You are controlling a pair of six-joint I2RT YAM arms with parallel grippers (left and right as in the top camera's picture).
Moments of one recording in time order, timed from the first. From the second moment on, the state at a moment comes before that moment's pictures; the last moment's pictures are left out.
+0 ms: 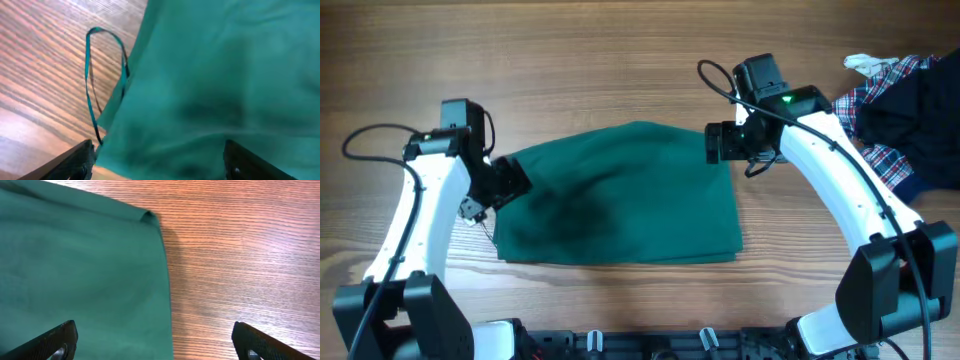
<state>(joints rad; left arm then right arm) 0.11 1.53 1.05 -1.05 0.01 -0.48 0.28 1.70 1.33 -0.98 -0.01 0.24</state>
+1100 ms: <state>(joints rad) 0.15 1.77 0.99 -0.85 0.14 -0.40 0.28 1.70 1.12 -0.86 -0.16 0.18</state>
